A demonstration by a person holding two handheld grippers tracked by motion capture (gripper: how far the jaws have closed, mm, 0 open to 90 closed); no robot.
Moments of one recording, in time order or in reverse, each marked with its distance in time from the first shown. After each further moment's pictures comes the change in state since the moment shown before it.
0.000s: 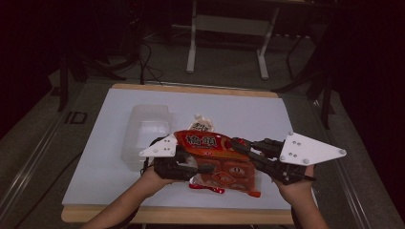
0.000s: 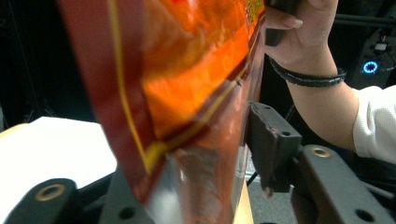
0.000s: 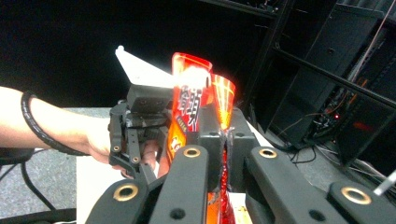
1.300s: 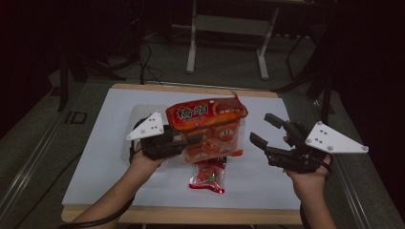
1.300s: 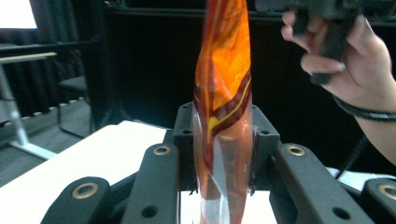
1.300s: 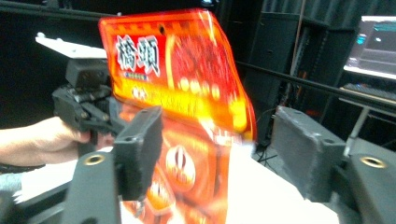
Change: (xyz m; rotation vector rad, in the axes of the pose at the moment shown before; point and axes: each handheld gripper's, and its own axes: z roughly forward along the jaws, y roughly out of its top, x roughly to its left) left arm 0.015 0.046 -0.034 -0.015 0.304 0.027; right arm -0.033 -0.024 -0.025 -0.095 -0.203 0.165
